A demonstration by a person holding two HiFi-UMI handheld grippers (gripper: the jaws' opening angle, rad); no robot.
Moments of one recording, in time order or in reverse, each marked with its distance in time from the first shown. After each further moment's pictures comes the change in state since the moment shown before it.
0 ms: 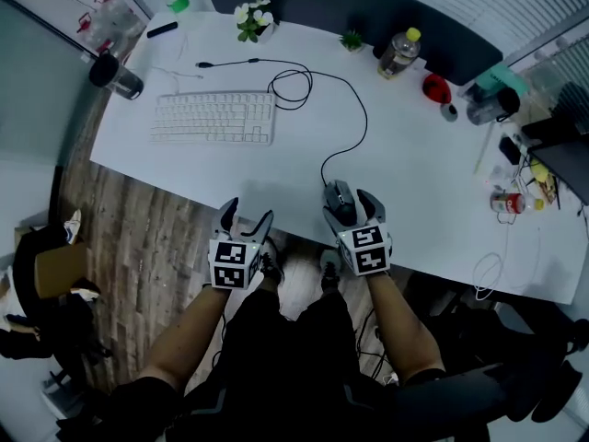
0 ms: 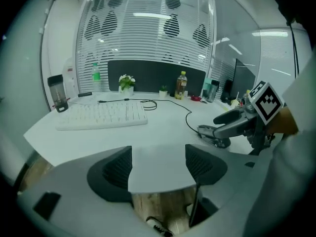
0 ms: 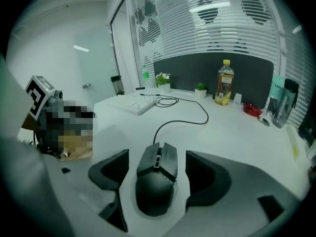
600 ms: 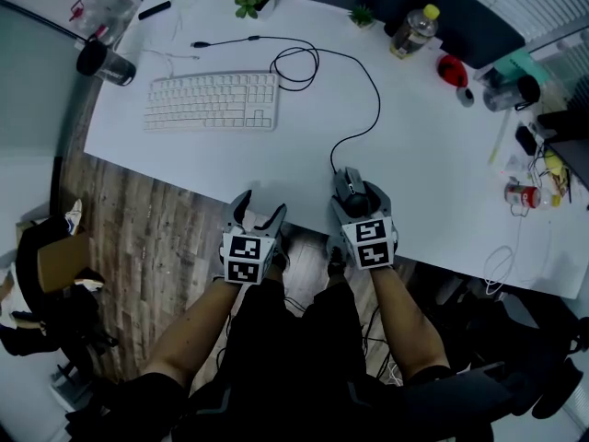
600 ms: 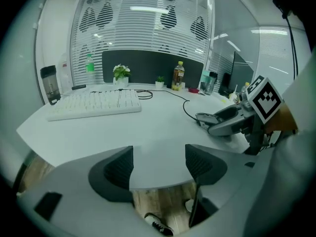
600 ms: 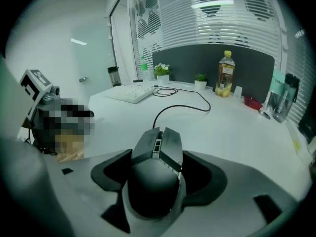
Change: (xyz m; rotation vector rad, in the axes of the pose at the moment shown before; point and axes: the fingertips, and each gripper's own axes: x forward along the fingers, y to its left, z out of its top) left arm 0.029 -0.012 -0.028 0.015 0.049 -0.031; right arm 0.024 -0.004 -0.029 -0.008 0.051 -0.040
